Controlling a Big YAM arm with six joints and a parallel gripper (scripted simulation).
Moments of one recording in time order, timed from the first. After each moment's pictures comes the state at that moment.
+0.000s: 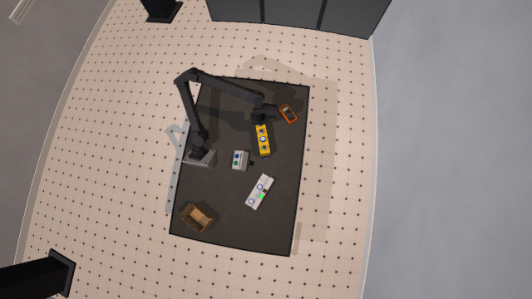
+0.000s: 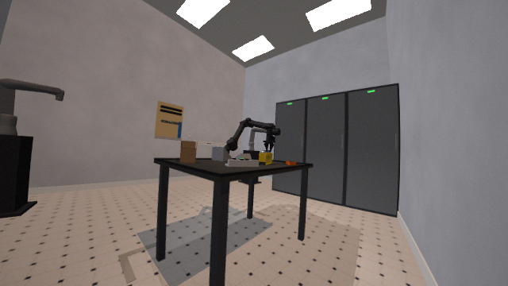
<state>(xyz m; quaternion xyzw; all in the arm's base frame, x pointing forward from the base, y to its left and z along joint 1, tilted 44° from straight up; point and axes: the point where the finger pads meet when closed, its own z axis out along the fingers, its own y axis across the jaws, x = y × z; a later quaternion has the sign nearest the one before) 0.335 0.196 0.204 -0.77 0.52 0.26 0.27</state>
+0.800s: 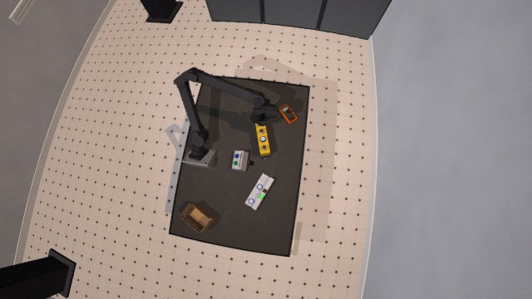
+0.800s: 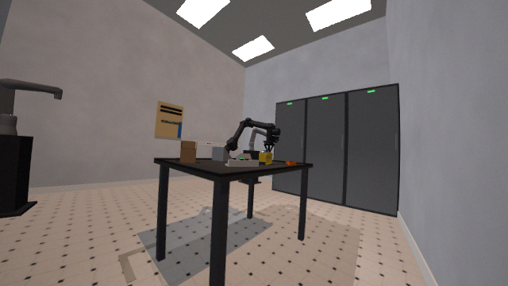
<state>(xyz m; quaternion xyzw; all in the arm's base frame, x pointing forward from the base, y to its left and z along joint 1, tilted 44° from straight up) 0.335 0.196 0.204 -0.62 0.68 0.32 0.20</state>
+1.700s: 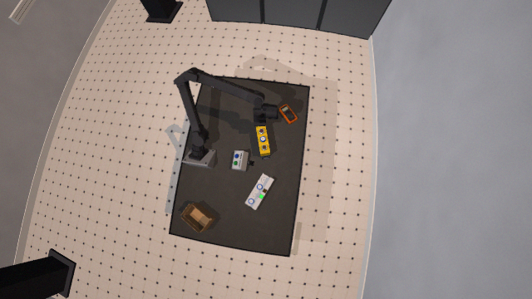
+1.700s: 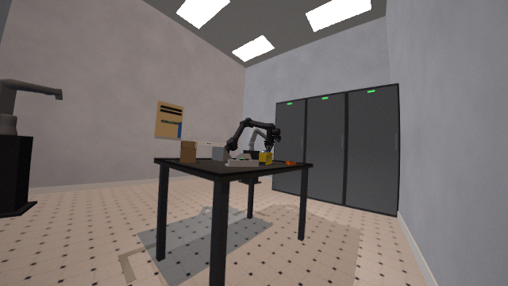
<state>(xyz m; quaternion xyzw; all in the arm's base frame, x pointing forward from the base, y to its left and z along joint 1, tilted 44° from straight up) 0.334 0.196 0.204 -0.16 0.91 0.38 0.00</state>
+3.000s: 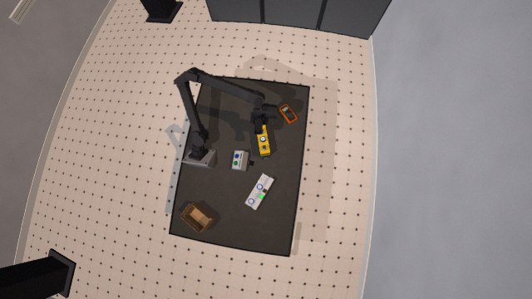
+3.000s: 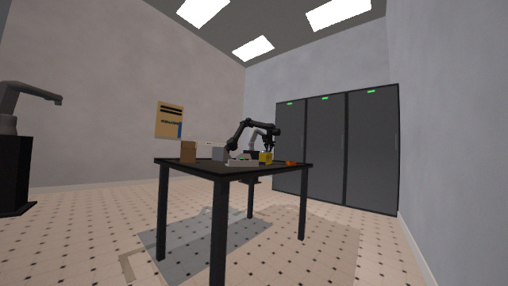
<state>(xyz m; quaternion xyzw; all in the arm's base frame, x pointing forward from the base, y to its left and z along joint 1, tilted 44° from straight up) 0.335 0.197 0.203 0.56 0.74 0.26 -0.28</state>
